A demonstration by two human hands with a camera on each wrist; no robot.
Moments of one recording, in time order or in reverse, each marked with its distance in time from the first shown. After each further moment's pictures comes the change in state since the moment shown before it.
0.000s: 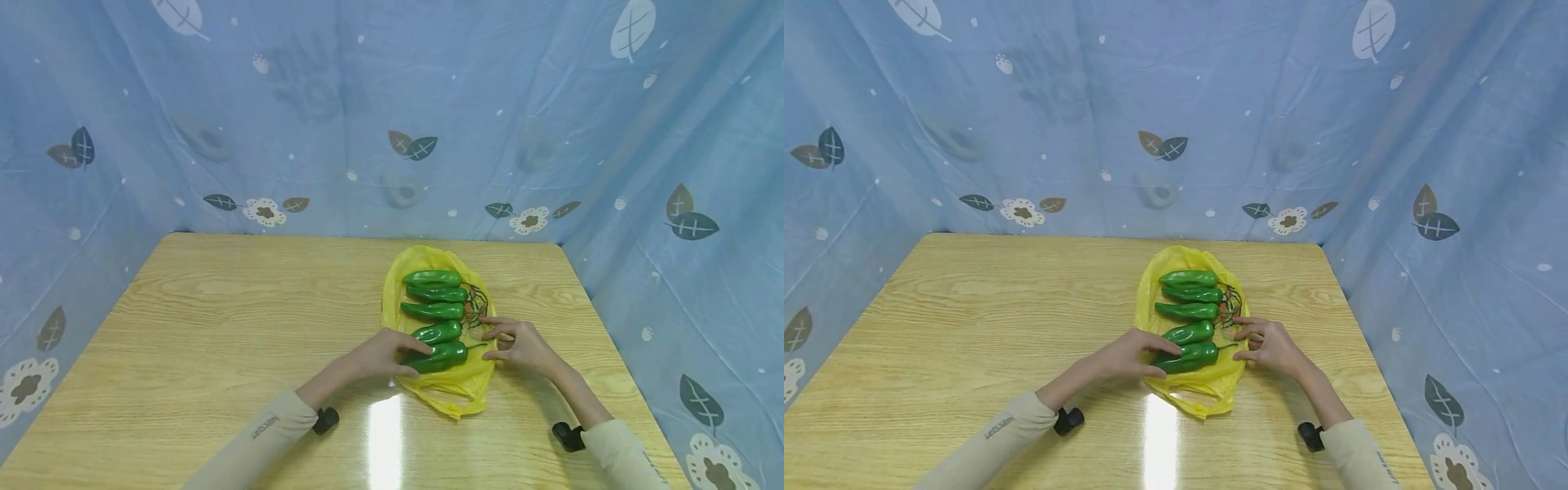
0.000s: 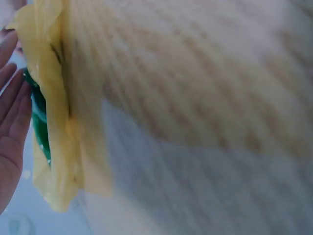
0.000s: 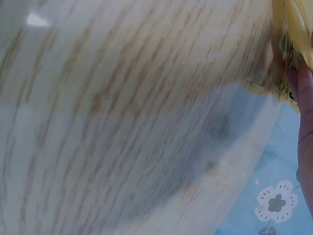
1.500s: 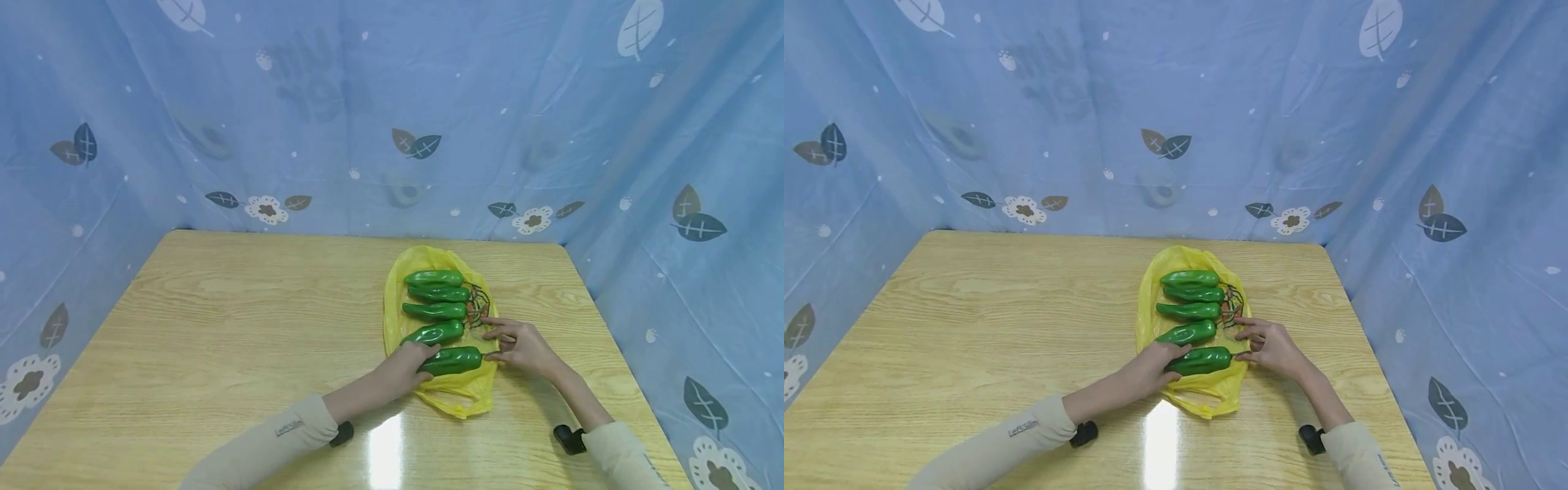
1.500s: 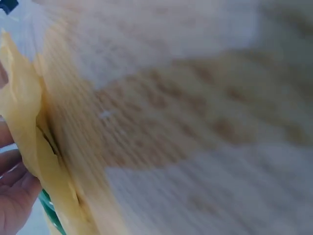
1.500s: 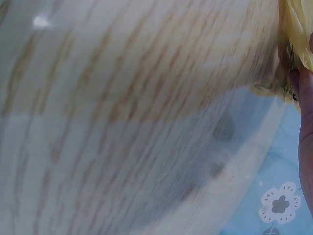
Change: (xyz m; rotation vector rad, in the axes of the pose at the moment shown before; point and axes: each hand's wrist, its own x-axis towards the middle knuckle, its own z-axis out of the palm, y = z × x) left_hand 0.016 0.024 0.038 0.202 0.125 -0.103; right_hand 0.000 0.000 0.004 -0.077 0.010 0.019
